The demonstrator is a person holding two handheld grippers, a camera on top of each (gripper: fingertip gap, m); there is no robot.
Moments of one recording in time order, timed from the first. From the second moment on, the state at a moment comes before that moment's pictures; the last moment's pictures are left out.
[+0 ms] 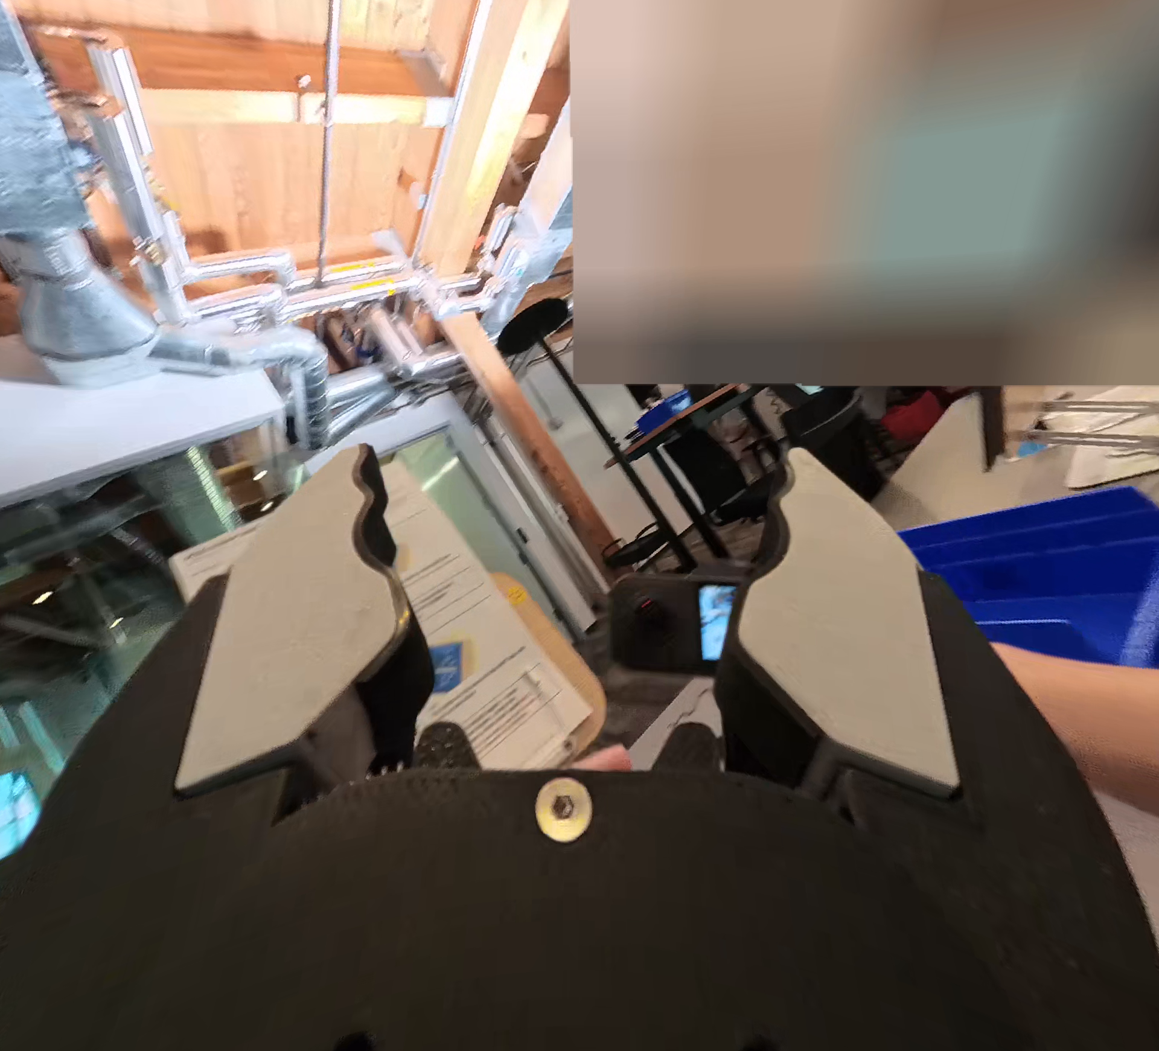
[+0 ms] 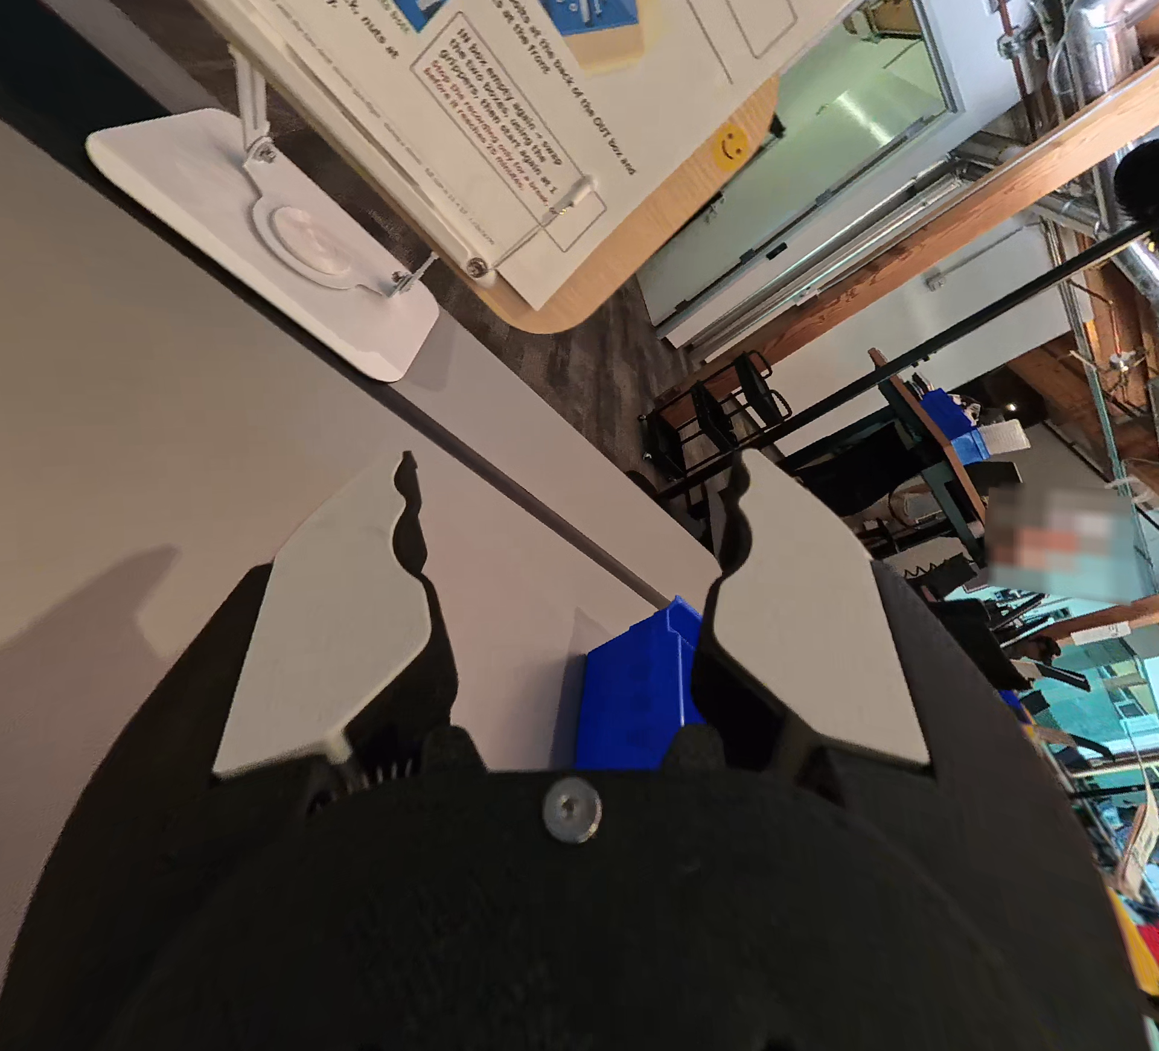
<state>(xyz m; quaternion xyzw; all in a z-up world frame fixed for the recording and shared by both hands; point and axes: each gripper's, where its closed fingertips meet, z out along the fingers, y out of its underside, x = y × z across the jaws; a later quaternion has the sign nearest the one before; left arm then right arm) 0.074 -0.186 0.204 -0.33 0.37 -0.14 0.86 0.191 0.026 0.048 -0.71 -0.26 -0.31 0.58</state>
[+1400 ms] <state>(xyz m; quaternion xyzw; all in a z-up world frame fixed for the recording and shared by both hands) -0.369 -0.061 -0.104 -0.97 0.05 0.02 0.23 0.566 -0.122 -0.130 -0.97 -0.03 0.01 0.23</state>
